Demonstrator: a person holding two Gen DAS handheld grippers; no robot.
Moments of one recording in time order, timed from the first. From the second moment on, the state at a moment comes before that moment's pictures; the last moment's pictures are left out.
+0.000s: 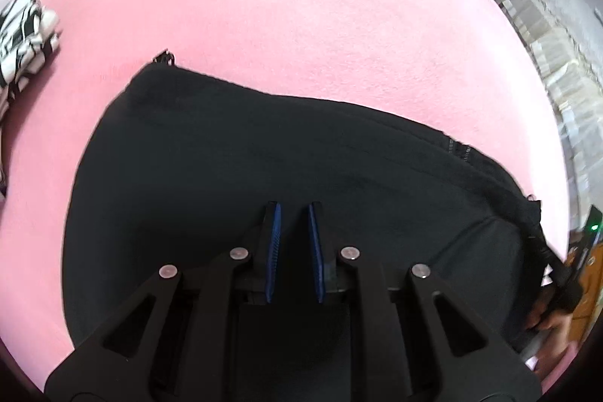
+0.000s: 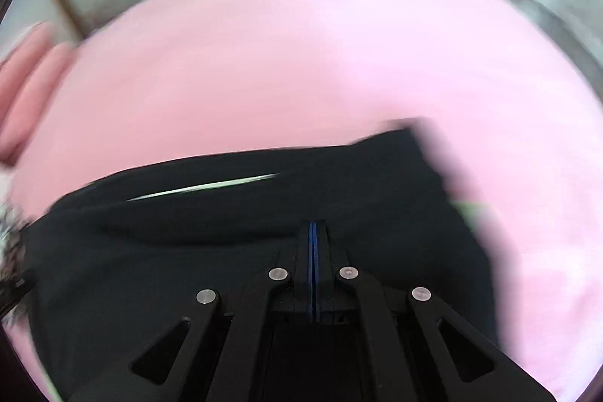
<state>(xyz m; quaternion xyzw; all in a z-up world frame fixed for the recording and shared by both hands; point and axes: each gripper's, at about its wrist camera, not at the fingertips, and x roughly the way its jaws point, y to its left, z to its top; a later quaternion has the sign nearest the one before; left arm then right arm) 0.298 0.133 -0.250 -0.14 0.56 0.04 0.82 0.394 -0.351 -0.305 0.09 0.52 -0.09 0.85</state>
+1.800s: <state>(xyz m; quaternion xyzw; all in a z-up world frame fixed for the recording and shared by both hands) 0.179 0.040 -0.240 -0.18 0.64 -0.11 0.74 0.224 -0.230 -0.273 0.17 0.56 0.13 0.80</state>
